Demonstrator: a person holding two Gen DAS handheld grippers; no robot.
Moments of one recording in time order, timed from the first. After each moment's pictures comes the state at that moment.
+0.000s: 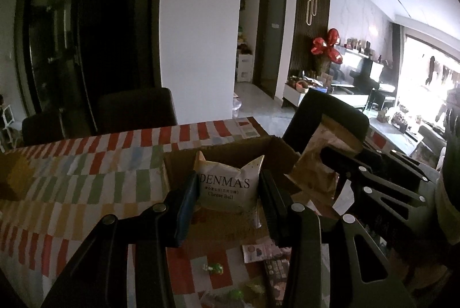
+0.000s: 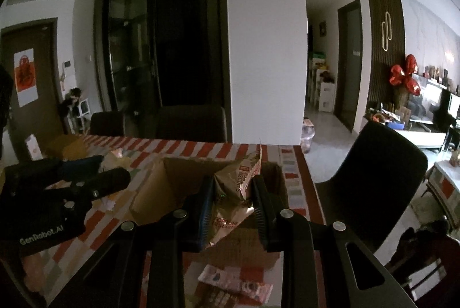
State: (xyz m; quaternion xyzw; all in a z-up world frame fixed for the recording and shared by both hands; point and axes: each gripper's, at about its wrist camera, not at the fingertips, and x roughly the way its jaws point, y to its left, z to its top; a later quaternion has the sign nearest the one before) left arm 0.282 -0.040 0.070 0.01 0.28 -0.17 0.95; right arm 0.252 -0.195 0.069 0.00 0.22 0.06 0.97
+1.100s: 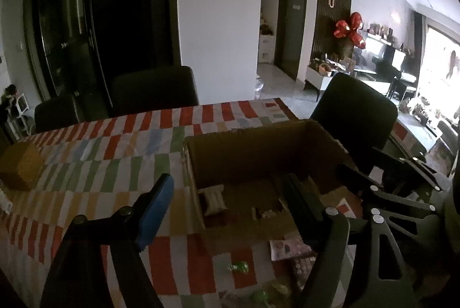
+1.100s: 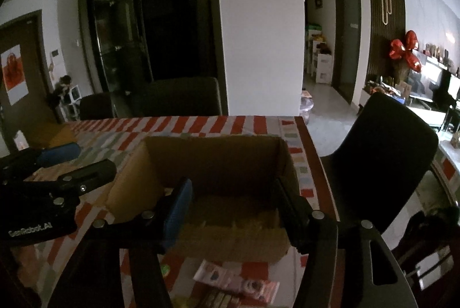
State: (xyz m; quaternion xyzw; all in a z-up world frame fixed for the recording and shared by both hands) left arm 0.303 -0.030 0.046 0.03 0.32 -0.11 0.94; right arm 0.287 -0.200 0.034 0.02 0.29 0.05 0.96
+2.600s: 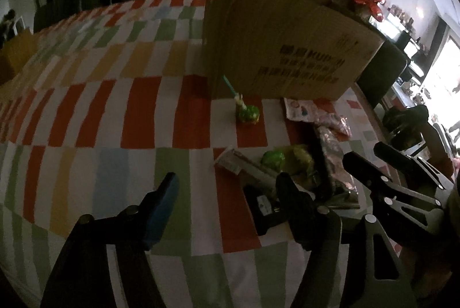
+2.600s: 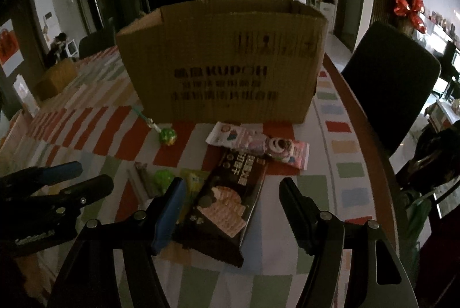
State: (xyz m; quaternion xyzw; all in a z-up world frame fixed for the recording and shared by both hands) left arm 0.221 0.006 -0.106 -0.05 0.49 -0.10 0.87; right arm 0.202 -0.172 -0.087 0.01 0.43 0.05 0.90
